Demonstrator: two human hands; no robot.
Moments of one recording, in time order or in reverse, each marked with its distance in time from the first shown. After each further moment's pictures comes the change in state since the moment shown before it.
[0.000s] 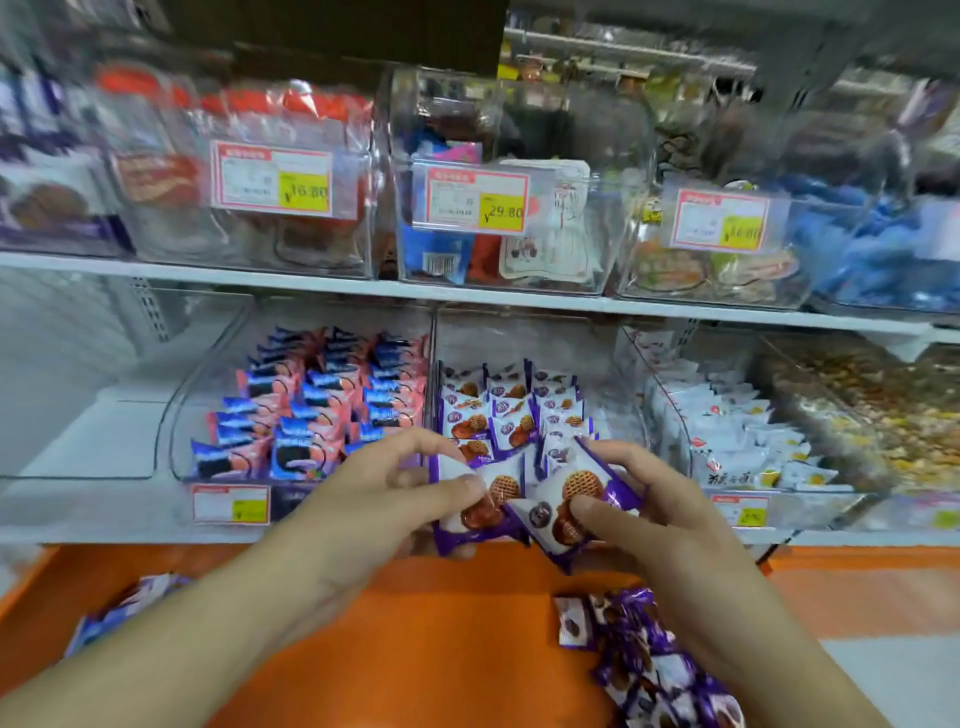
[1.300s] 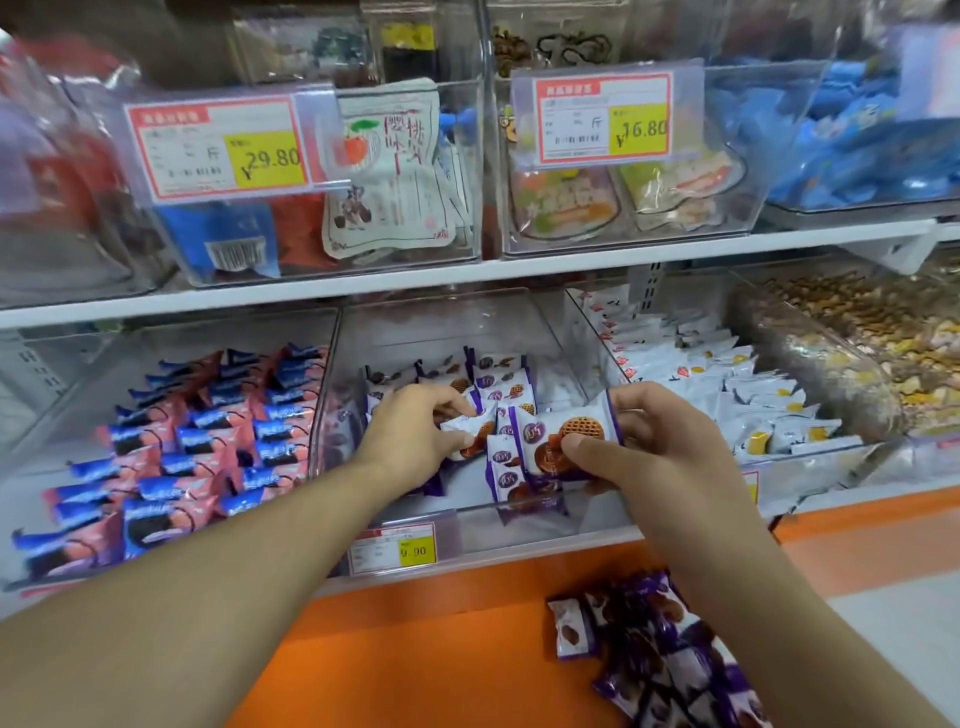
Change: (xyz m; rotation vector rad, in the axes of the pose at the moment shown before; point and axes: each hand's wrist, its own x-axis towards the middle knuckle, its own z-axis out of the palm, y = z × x) left_hand 0.217 -0.042 0.060 0.967 0.168 0.294; right_hand 0.067 0.017 -0.063 0.025 0.281 -0.043
